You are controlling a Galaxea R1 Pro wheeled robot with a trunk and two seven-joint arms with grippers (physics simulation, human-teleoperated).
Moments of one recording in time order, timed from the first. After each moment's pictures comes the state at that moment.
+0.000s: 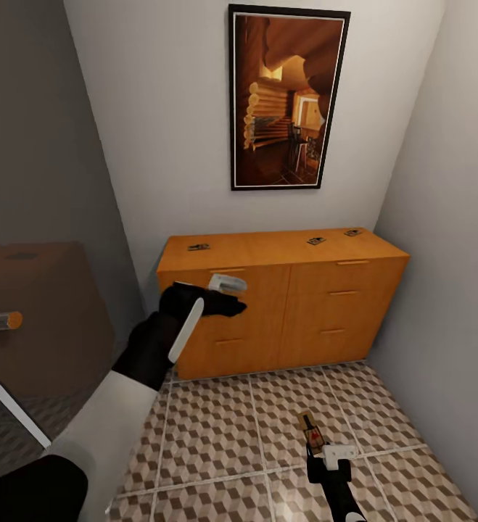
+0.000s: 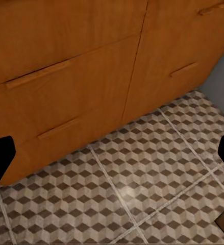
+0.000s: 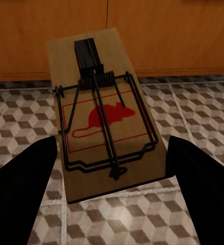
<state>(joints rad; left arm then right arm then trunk) -0.93 -0.16 -0.31 -1.16 0.15 0.99 -0.04 -0.53 0.04 0.12 -0.02 -0.01 -0.66 -0.13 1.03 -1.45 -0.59</state>
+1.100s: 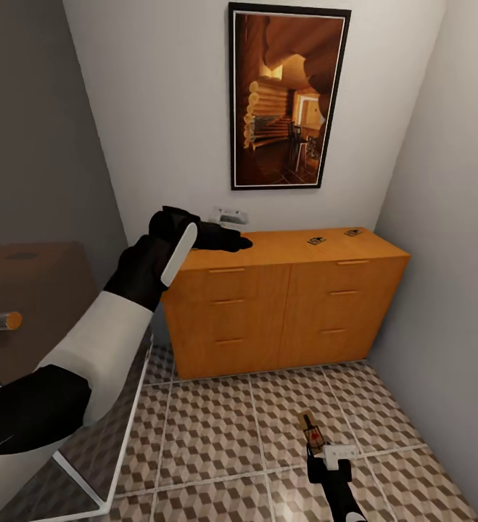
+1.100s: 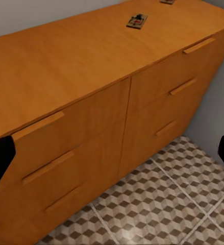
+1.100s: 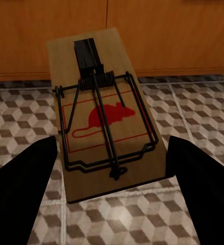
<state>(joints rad) -1.30 -0.14 -0.32 -1.00 0.22 1.00 -0.17 -0.53 0.04 0.12 -0.02 -0.01 -0.66 -0.13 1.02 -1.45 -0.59</state>
